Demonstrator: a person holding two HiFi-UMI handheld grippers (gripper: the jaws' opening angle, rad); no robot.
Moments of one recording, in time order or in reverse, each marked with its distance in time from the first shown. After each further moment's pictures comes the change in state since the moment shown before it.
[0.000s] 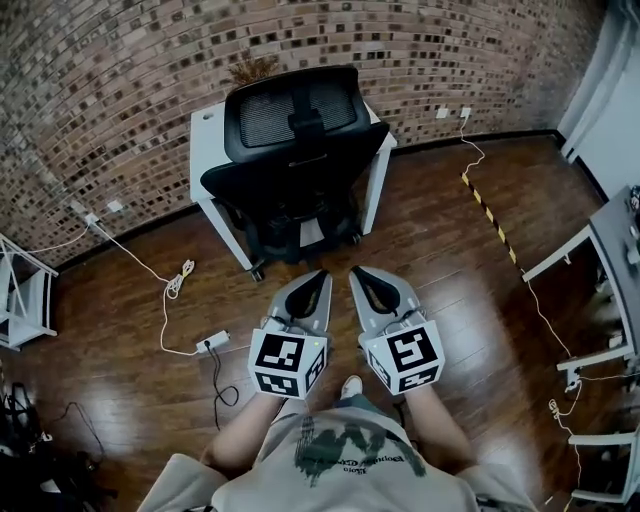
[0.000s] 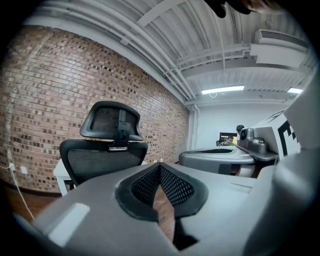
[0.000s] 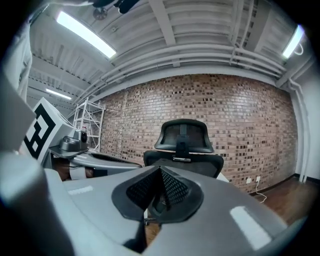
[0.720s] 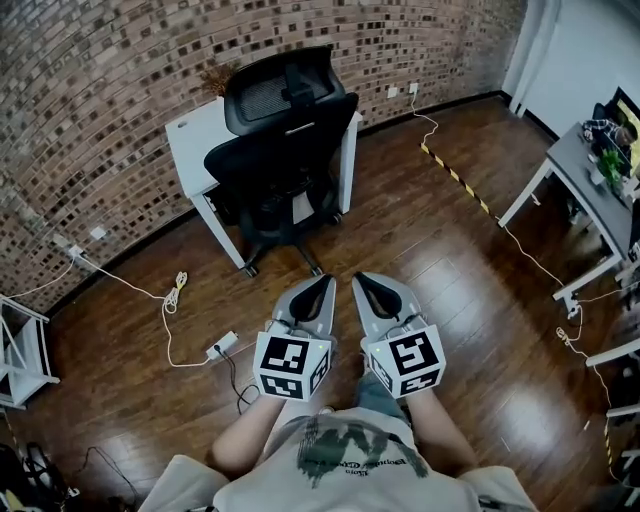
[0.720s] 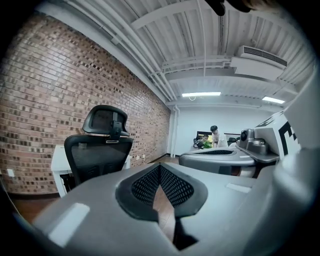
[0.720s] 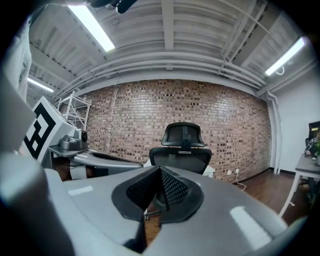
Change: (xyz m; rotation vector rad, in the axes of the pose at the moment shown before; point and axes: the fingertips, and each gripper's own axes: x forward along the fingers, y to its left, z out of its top) left arm -0.155 -0.013 -0.034 0.035 0.032 -0.237; right arm -0.082 0.147 -0.012 0.043 0.027 -0.242
